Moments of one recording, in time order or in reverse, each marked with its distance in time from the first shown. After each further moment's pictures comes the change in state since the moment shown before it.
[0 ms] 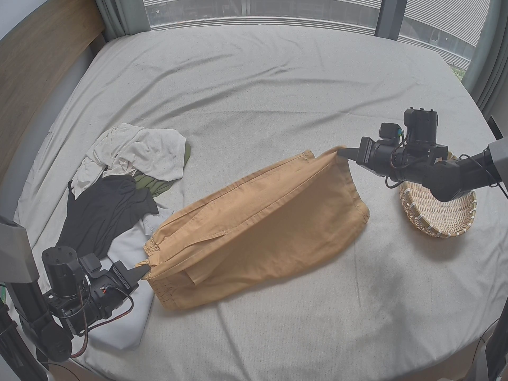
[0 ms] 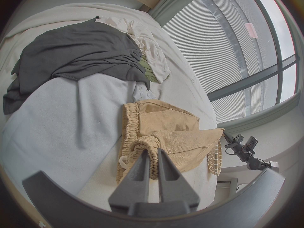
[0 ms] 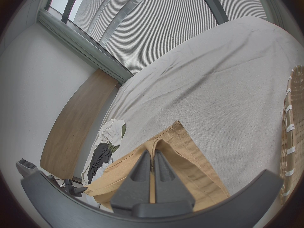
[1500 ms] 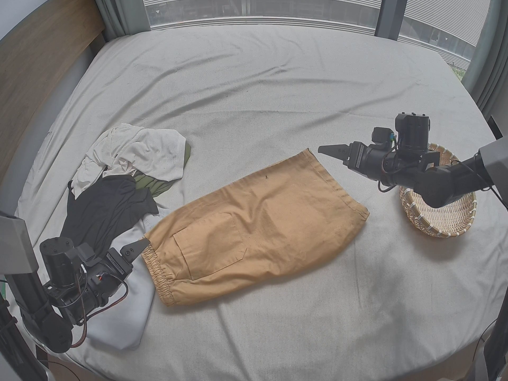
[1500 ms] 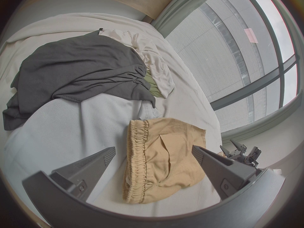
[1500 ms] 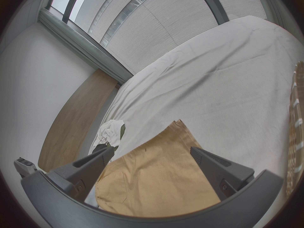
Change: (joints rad) left arm 0.036 -0.004 -0.052 -0.001 0.028 0.004; right arm 0.037 -0.002 0.061 -0.046 -0.029 0.010
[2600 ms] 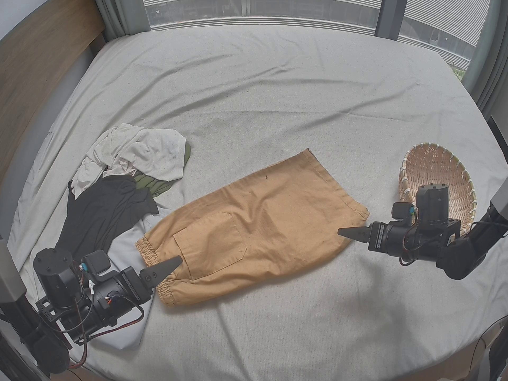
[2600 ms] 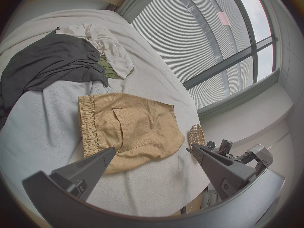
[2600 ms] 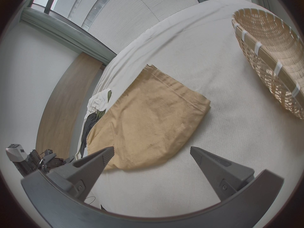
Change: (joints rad) left arm -0.213 -0.132 0.065 0.003 -0.051 0.098; right arm -0.006 -0.101 0.626 -0.280 -0.045 0.000
